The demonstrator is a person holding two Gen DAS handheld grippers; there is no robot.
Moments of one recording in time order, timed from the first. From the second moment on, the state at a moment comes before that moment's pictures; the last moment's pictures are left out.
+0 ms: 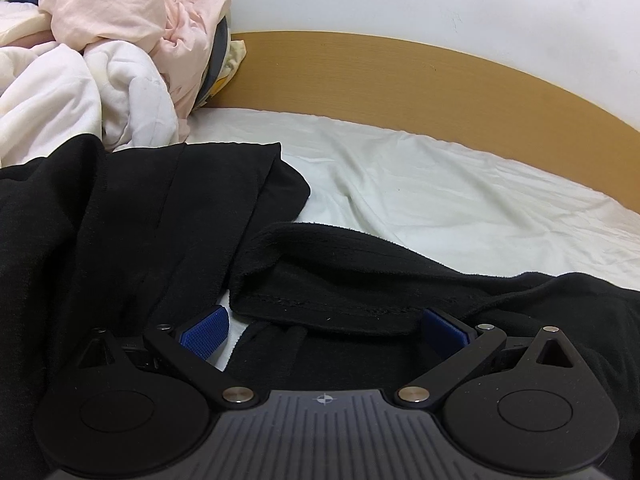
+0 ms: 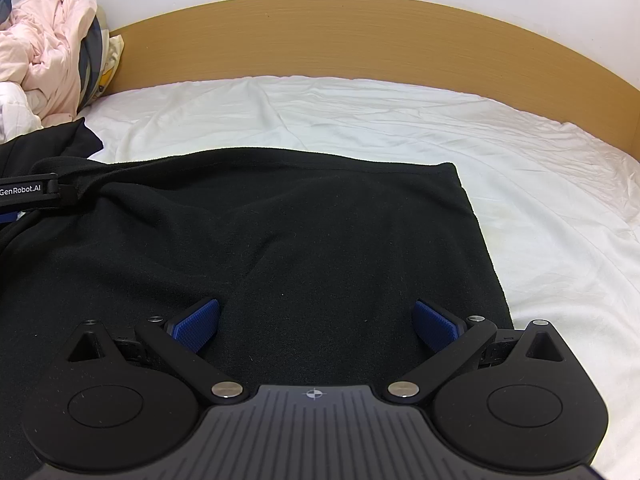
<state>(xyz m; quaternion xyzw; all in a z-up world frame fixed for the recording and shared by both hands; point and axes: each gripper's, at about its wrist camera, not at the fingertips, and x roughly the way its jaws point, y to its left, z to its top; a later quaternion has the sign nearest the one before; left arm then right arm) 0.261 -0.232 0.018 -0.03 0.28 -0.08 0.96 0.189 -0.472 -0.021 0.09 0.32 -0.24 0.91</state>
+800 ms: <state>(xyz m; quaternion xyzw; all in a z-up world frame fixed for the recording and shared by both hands) 0.267 -0.223 0.015 -0.06 0.29 -0.09 0.95 0.189 -0.472 -0.022 0.09 0.31 -0.24 0.91</state>
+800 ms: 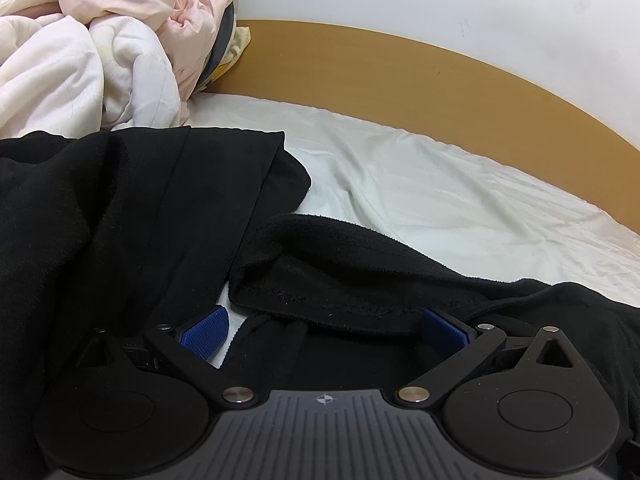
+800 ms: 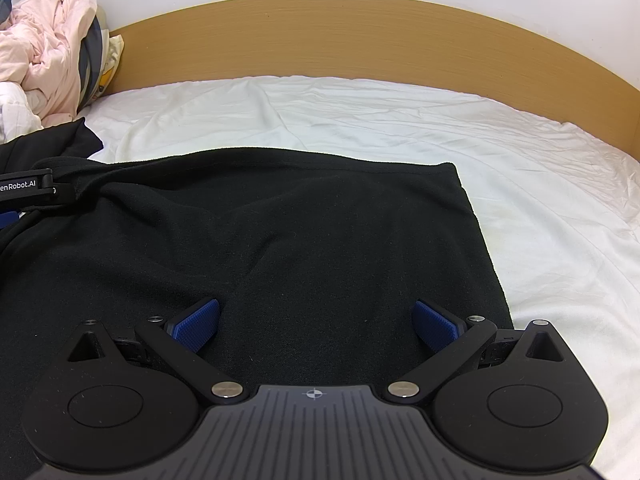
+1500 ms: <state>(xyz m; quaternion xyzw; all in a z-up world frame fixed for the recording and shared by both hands) 0.271 -0.212 0.013 -0.10 0.29 -0.11 0.95 0.188 -0.473 -0.022 0.09 0.31 -0.24 0.92</state>
